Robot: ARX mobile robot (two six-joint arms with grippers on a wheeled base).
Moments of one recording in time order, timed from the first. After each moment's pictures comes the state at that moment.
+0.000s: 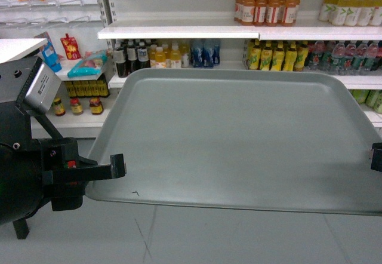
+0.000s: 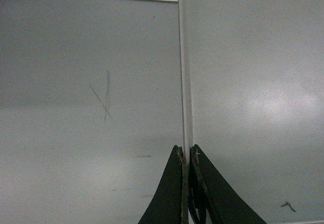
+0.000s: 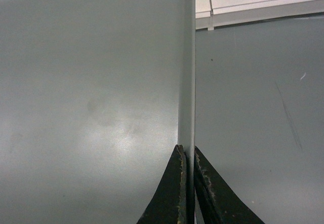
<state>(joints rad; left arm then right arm) -0.35 1.48 0.50 0.36 -0.12 -0.31 0.09 1.56 0.46 0.61 -0.05 0.19</state>
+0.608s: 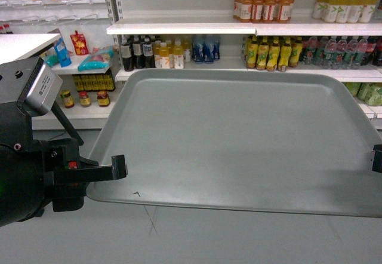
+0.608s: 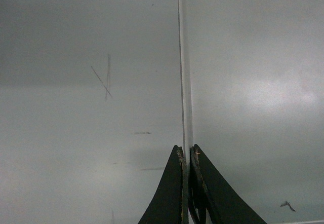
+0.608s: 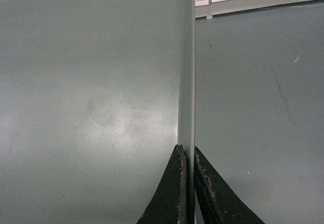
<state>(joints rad) -0.35 1.48 0.50 0.36 -0.13 -0.31 0.08 1.56 0.46 0.61 -0.05 0.19</state>
